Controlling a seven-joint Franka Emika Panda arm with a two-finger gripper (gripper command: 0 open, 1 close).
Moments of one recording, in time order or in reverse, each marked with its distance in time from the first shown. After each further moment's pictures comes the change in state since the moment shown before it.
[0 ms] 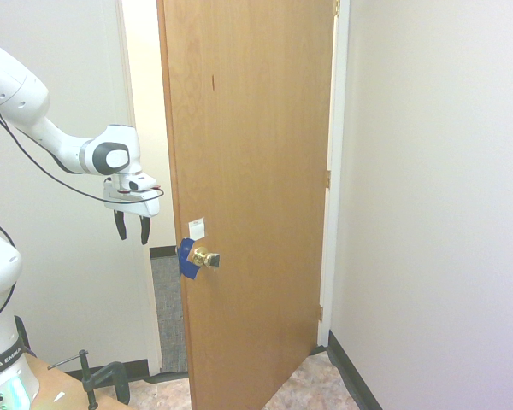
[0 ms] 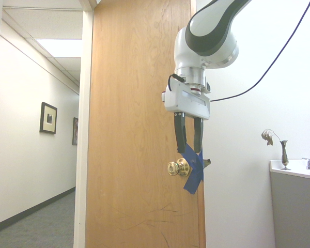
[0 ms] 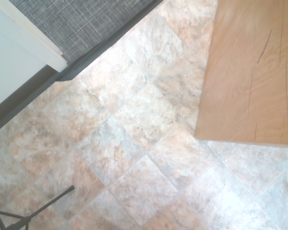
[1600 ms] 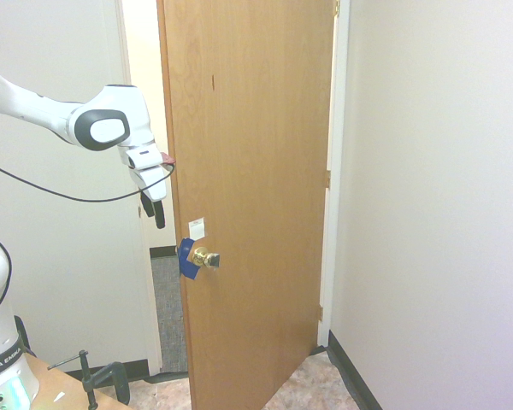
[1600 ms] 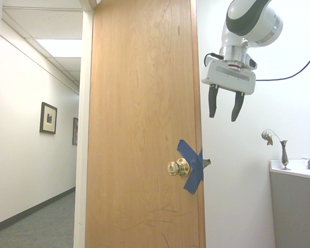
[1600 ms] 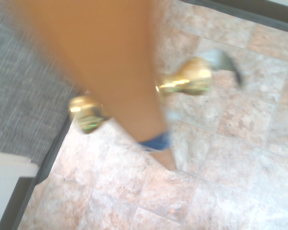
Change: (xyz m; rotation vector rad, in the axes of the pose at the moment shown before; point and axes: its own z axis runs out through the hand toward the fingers) arm 0.054 0.172 -0.104 0.162 0.094 0.543
